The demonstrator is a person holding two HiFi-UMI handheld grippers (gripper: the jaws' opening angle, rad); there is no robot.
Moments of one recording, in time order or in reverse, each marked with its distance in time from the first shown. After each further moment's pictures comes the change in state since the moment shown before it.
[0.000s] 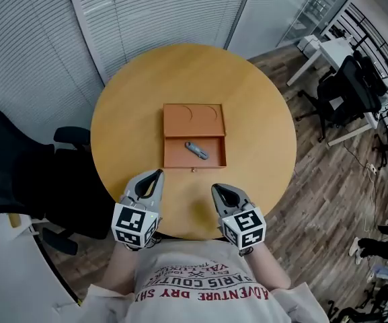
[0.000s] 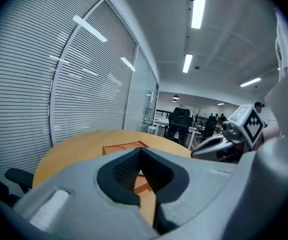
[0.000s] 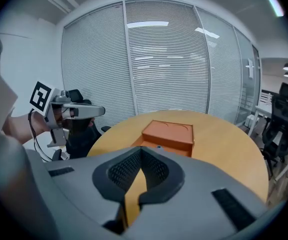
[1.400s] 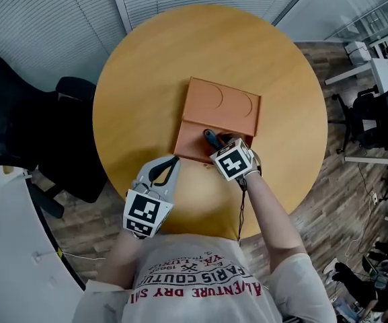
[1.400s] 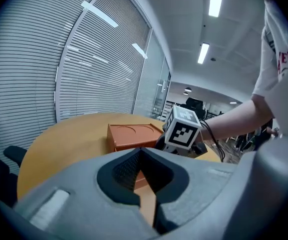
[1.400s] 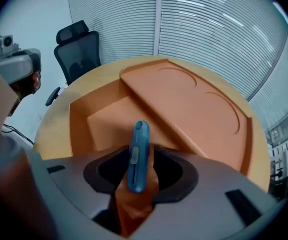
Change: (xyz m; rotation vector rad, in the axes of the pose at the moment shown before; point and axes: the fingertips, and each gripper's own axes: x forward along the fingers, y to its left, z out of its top) left arm 0.076 0.035 -0.077 -0.102 0.139 0.095; right arm 0.228 -0.083 -0.079 -0.402 0.656 0.181
